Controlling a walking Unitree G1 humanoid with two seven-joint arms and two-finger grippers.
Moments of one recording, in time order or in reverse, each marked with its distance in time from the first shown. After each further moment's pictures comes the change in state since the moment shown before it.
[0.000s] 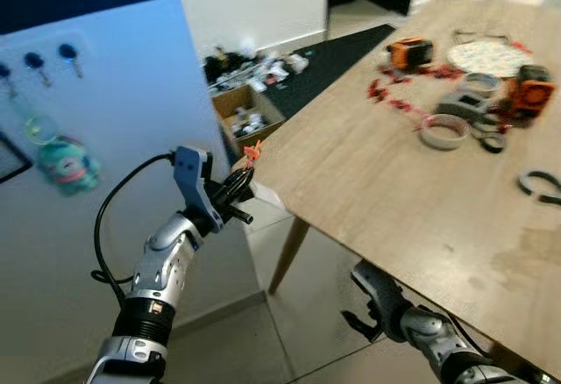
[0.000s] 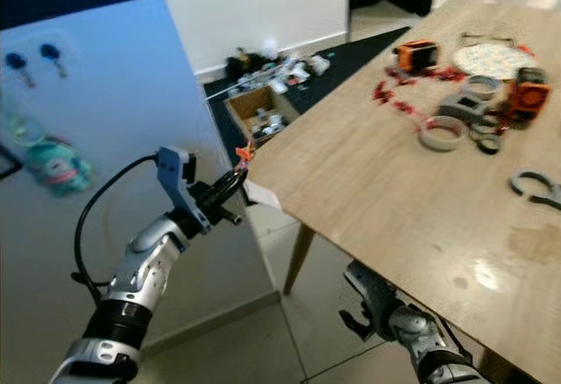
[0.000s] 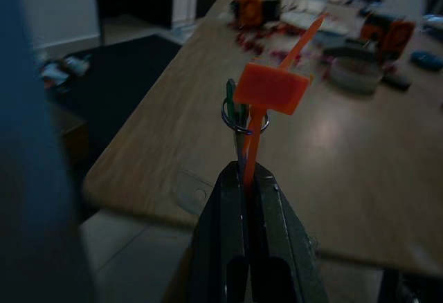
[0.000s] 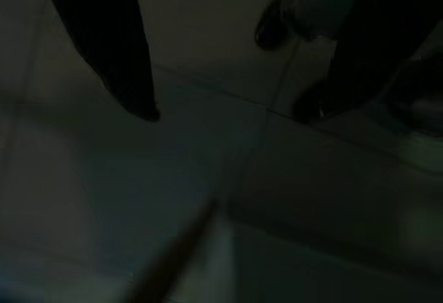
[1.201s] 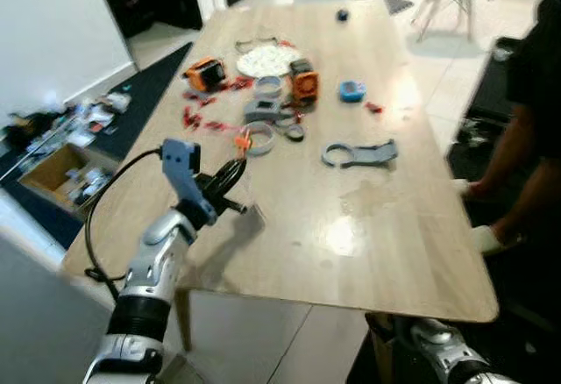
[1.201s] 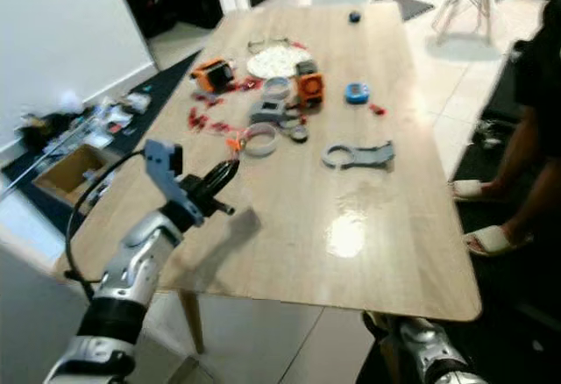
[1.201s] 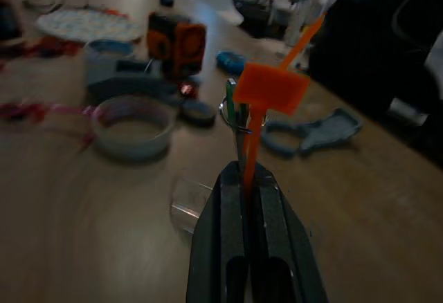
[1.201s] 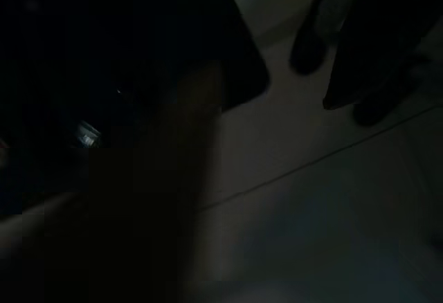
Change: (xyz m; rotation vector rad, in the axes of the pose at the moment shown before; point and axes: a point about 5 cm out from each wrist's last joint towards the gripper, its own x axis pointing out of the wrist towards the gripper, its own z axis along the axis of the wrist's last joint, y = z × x) left arm -0.001 0.003 0.009 -0.040 -0.034 0.026; right arm -0.016 -0.006 -0.044 0.133 0.201 -0.243
